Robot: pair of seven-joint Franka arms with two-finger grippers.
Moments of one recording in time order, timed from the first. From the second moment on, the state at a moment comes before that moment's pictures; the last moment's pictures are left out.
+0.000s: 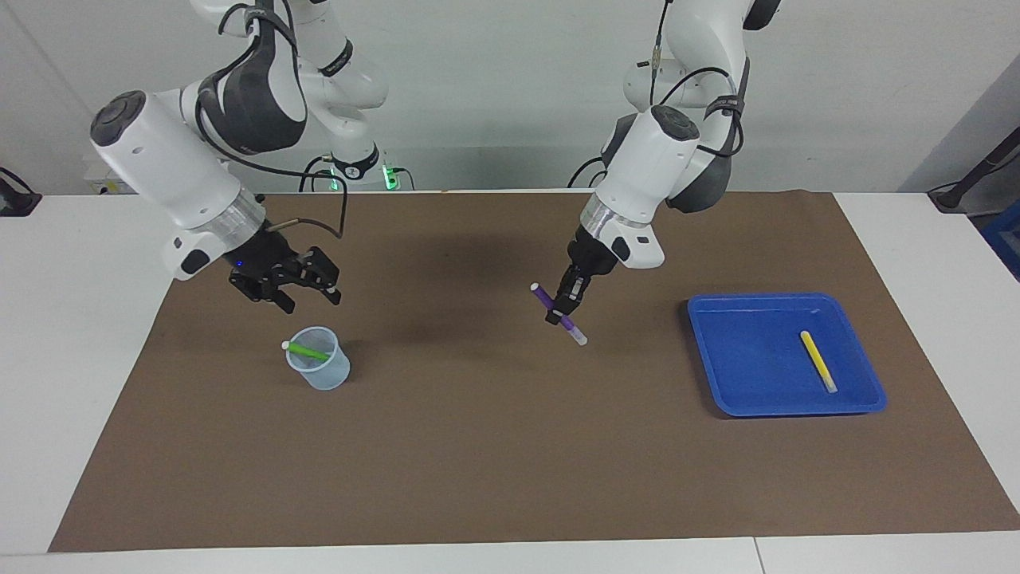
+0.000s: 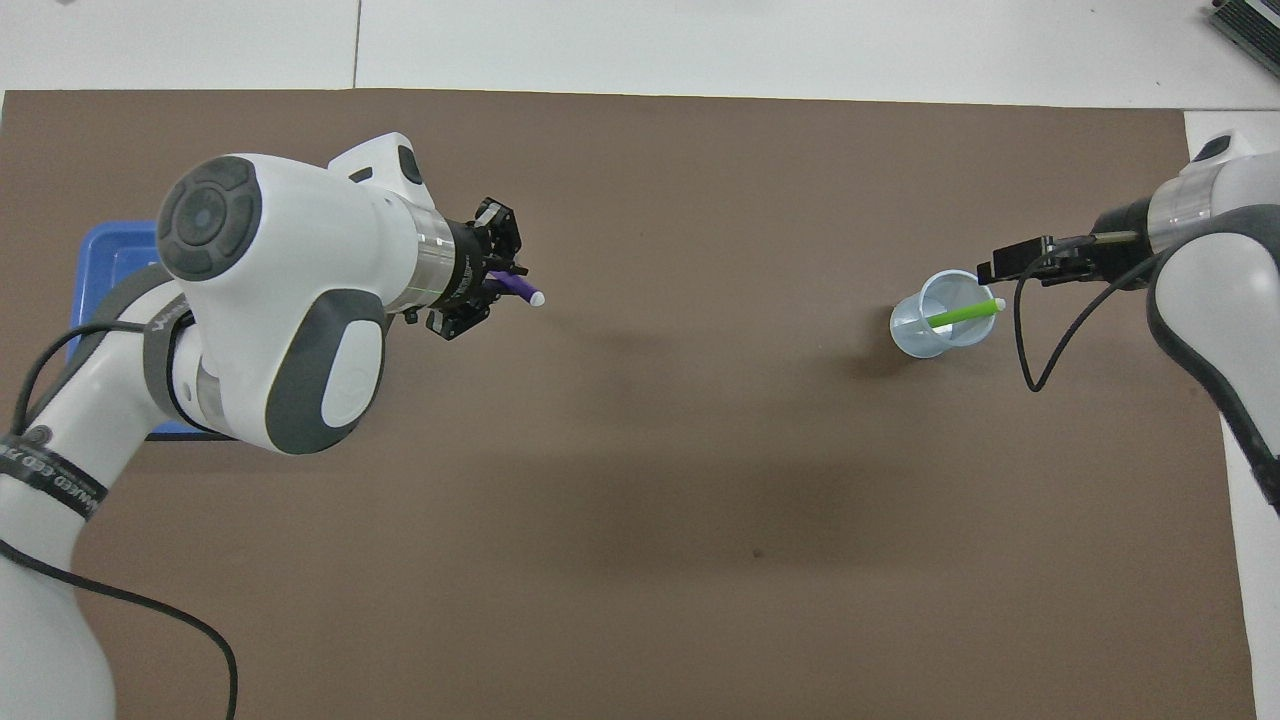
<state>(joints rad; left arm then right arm) 0.02 0.23 -0.46 -1.77 -0.17 2.22 -1.26 -0.27 0.24 0.20 -1.74 0.26 2.00 -0.24</state>
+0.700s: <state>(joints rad) 0.30 0.20 -0.46 -1.78 -0.16 2.03 -0.50 -0.27 0.28 0.20 -1.82 0.22 2.14 -0.28</state>
